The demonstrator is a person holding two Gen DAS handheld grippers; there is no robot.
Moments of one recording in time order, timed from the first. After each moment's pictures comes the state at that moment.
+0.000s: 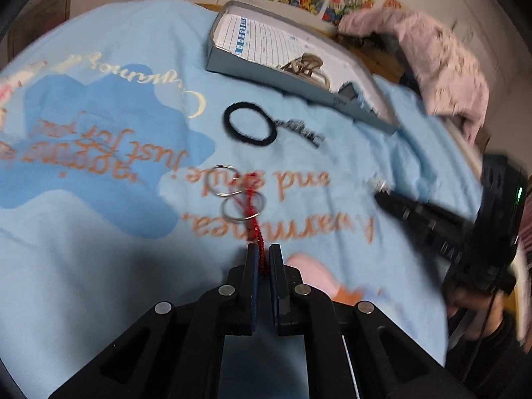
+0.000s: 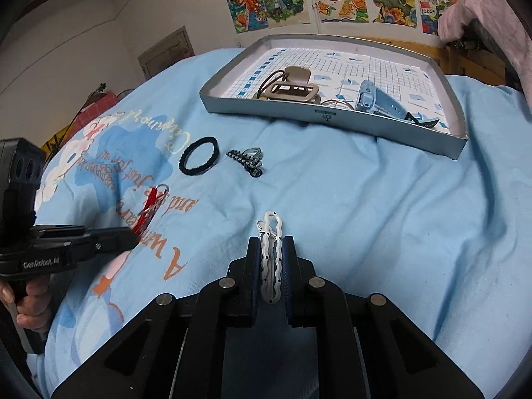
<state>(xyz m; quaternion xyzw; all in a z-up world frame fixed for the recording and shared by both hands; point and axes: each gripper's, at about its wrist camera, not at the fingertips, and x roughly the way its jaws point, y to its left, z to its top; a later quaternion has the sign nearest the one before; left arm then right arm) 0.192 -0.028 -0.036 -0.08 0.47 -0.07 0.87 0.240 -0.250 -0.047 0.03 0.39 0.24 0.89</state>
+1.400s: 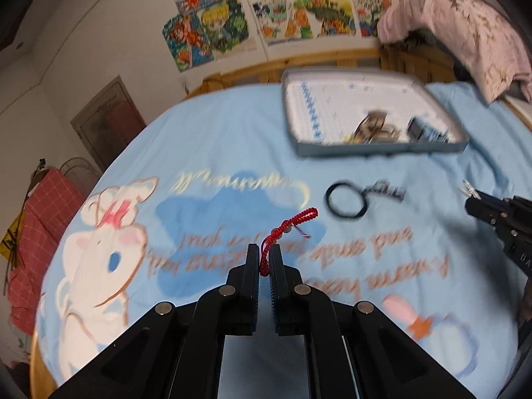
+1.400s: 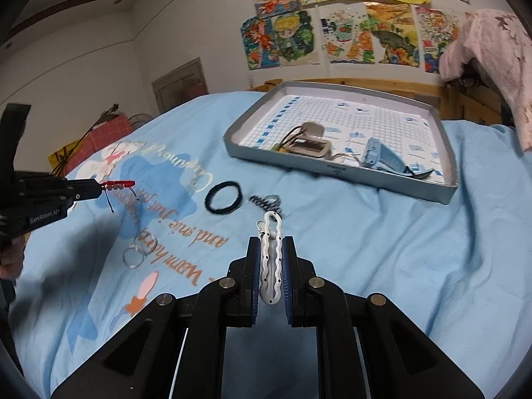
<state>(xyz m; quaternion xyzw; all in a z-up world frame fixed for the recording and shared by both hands) 0.189 -0.032 0.039 0.10 0.38 0.11 0.91 0.222 -0.253 -0.014 0.03 0.31 0.25 0.92</state>
